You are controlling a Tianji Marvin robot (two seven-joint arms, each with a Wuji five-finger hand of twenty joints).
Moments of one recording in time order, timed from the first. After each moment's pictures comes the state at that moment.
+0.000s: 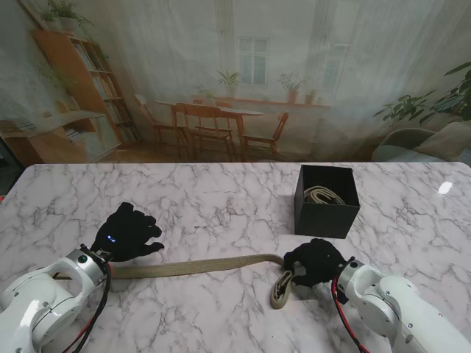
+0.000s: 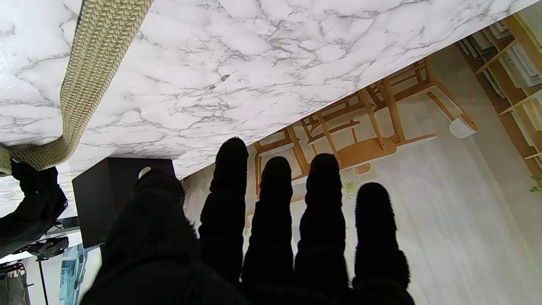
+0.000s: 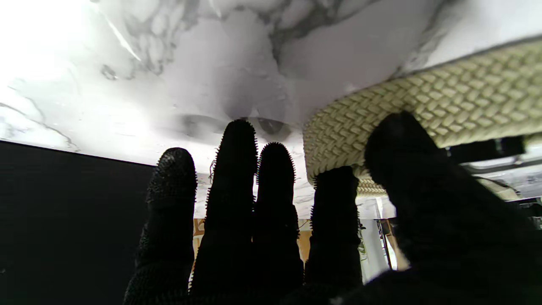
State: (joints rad) left arm 1.81 -1.01 -1.50 -1.84 1.41 -0.34 0.08; right arm -1.61 -1.01 1.22 -1.50 -1.09 -0.35 0.01; left_hand 0.90 -0.07 0.00 0.00 0.79 0.04 0.37 0.59 0.77 0.10 0.24 0.43 0.67 0.20 0.35 0.63 0.17 0.26 0.87 0.62; right_hand 0.52 -0.58 0.89 -0.31 0.66 -0.21 0.93 0.28 0.93 0.00 0.27 0.19 0.95 -0.01 0.39 0.33 0.49 0.16 1.10 0.28
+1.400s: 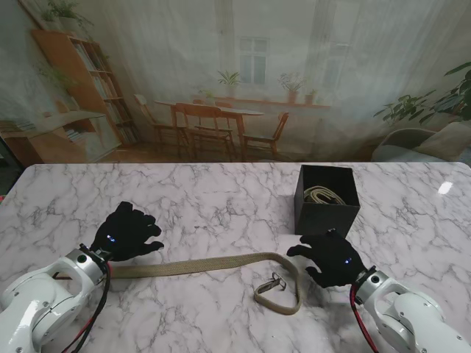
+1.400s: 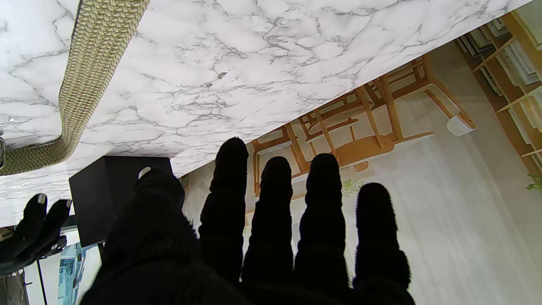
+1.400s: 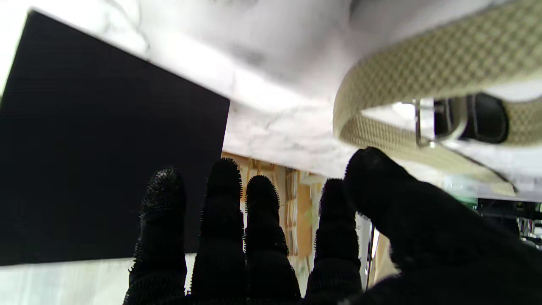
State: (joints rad) left arm 1.81 -1.01 -1.50 -1.83 1.41 -0.34 0.09; right arm -1.76 -1.00 1.37 -1.56 -1.35 -0.38 -0.33; left_hand 0.90 -0.07 0.00 0.00 0.79 0.04 0.37 0.59 0.77 0.11 0.24 0.43 0.67 0.20 0.35 0.63 0.17 0.26 0.86 0.62; right_hand 0.46 -0.44 1.05 -0.15 0.33 -0.22 0.67 0.21 0.55 0.12 0.40 0.24 0.66 0.08 0.27 0.26 0.29 0.25 1.05 0.32
